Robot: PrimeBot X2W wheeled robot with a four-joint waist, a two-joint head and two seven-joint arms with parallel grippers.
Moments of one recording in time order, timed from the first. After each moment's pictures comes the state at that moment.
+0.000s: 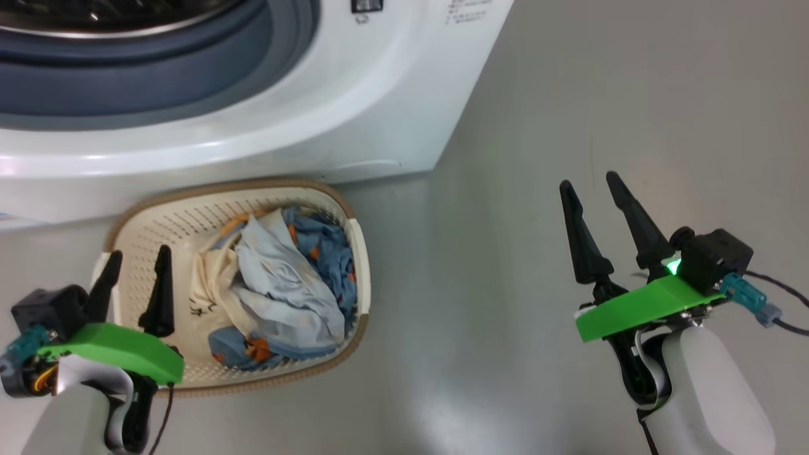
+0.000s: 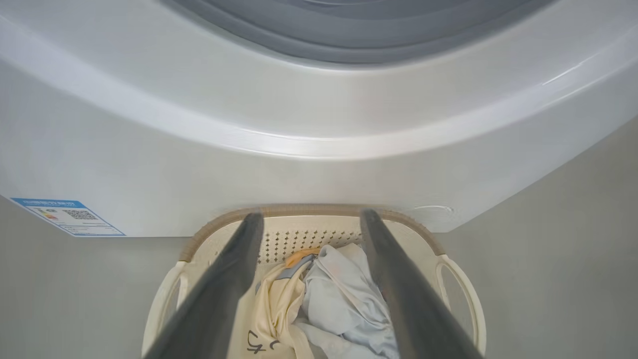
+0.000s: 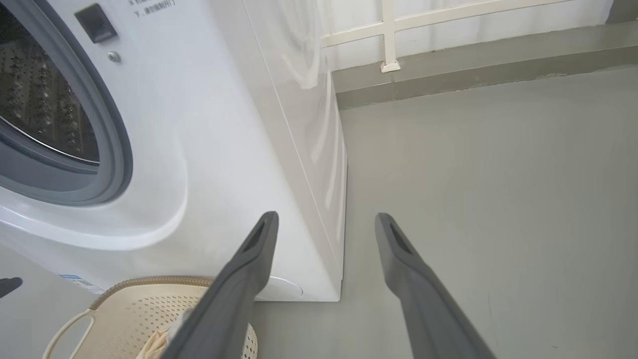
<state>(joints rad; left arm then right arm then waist) -0.39 0.25 -0.17 0.50 -0.52 -0.13 -0.26 -0.38 -0.07 0.08 0.26 0.31 0.13 -0.25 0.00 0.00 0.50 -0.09</state>
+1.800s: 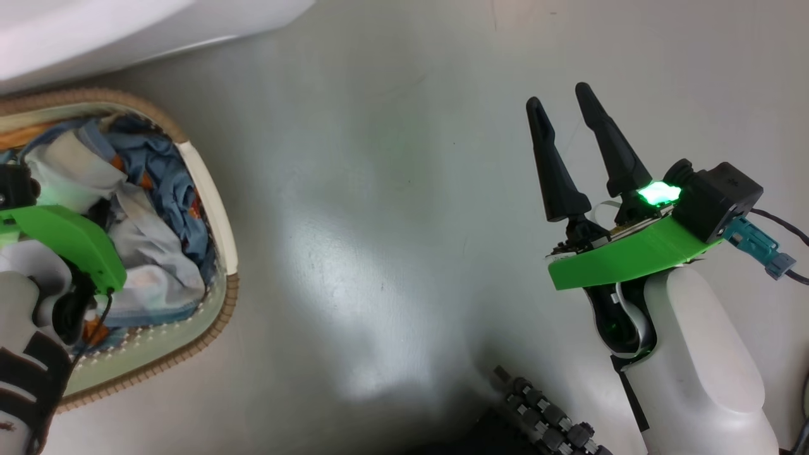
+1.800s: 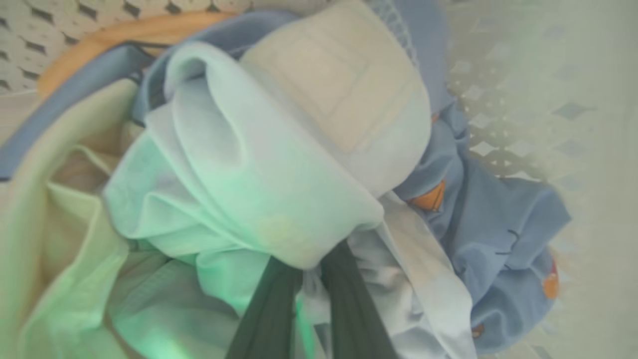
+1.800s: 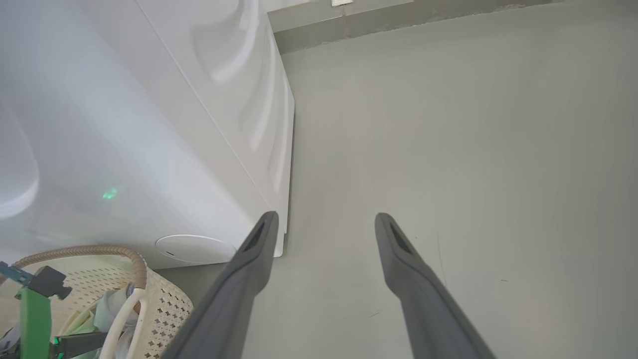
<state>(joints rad) -0.93 0.42 -0.76 1.00 -1.02 -0.13 -0.01 -0.54 -0.05 0.19 0.16 0.42 0.13 -0.26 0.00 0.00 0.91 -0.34</state>
